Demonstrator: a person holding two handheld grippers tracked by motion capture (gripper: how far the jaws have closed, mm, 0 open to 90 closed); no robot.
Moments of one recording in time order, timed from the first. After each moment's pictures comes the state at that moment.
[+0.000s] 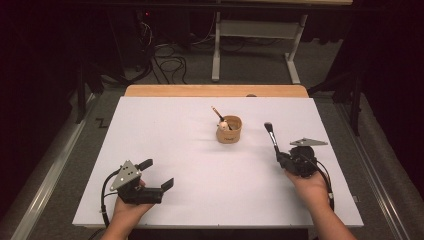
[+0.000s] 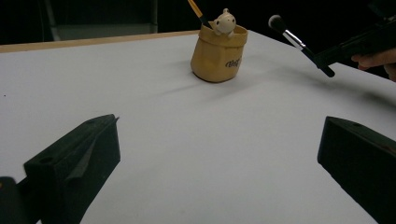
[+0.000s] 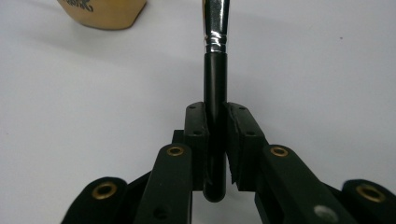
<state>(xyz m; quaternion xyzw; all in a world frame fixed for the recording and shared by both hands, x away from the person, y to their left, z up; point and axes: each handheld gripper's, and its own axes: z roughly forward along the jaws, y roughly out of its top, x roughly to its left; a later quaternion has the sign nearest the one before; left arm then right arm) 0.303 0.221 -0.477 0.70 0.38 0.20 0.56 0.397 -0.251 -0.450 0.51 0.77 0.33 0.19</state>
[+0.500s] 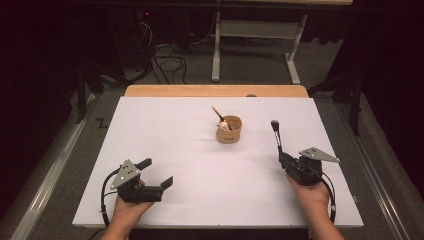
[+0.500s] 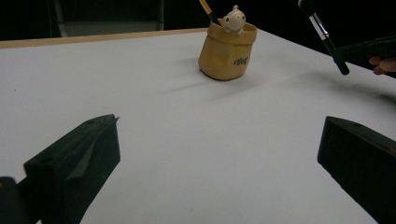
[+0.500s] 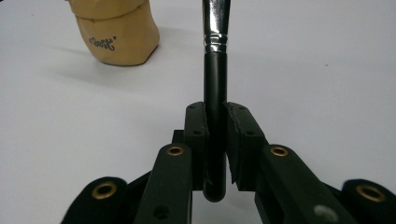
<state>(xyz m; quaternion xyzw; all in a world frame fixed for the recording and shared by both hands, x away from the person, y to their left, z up) 0.306 0.224 -0.479 0.70 0.40 0.20 0.56 0.373 -0.262 -0.463 0.49 0.73 0.42 0.23</state>
